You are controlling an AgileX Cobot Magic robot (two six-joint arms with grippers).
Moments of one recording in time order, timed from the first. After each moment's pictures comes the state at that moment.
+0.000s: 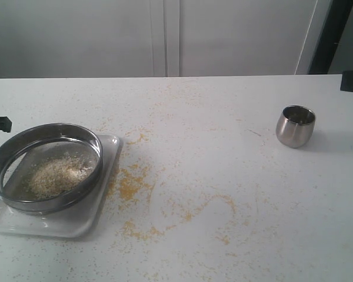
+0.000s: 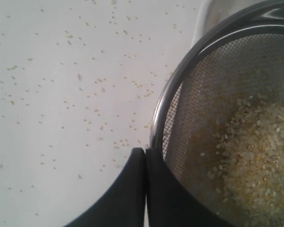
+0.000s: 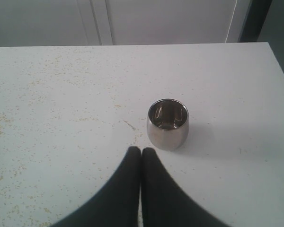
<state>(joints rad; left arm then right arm) 0.06 1.65 -1.07 -0.07 0.68 0.01 0.12 0.92 -0.75 -0.04 0.40 0.15</state>
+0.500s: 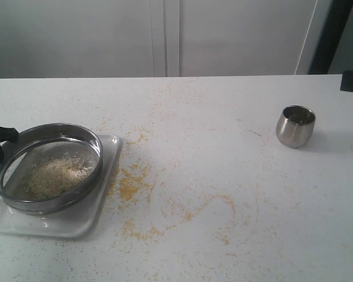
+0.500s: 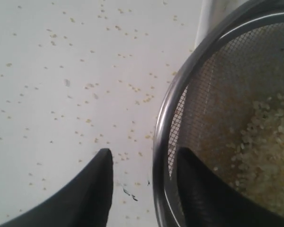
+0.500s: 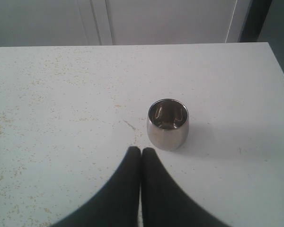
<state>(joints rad) 0.06 1.74 -1.07 -0.09 0.63 0.06 0.12 0.92 -0.75 -0.04 0.40 0.15</state>
